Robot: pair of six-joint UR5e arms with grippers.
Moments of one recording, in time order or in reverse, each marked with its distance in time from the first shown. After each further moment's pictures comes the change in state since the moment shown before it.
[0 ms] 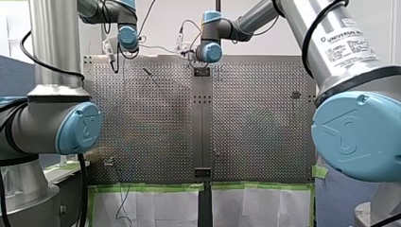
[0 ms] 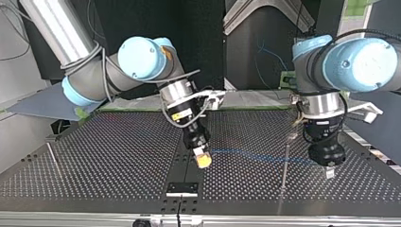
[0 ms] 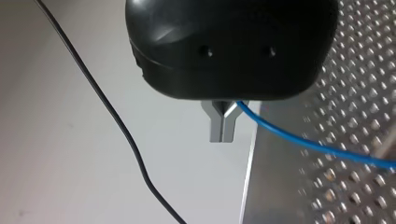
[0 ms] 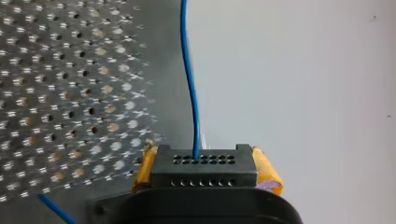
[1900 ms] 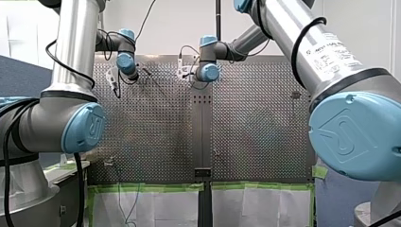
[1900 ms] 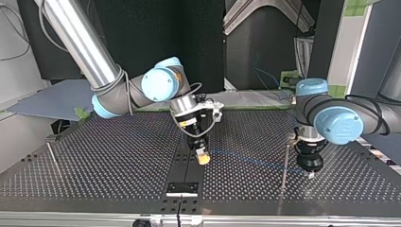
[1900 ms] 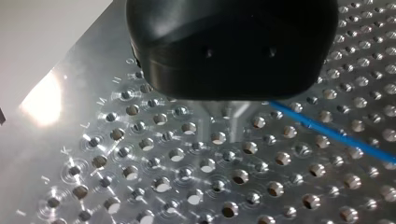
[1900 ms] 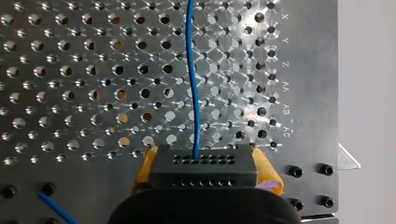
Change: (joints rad) left arm 0.103 -0.273 0.092 -0.038 0.163 -0.151; right arm -0.022 0.172 -0.077 0.032 0.040 -0.099
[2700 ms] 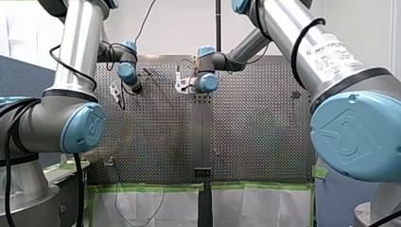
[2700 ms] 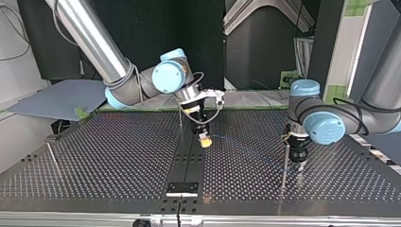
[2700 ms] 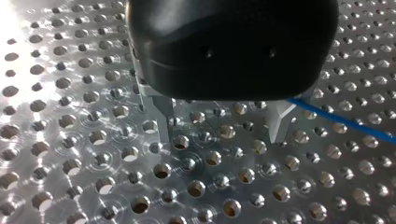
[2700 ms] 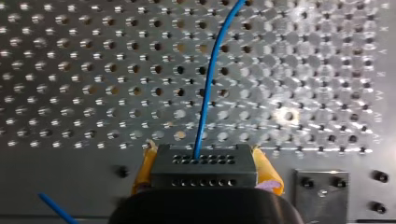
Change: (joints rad) left arm -0.005 -0.081 -0.014 -0.019 0.064 -0.092; right arm 0.019 0.015 0.107 -0.011 0.040 -0.034
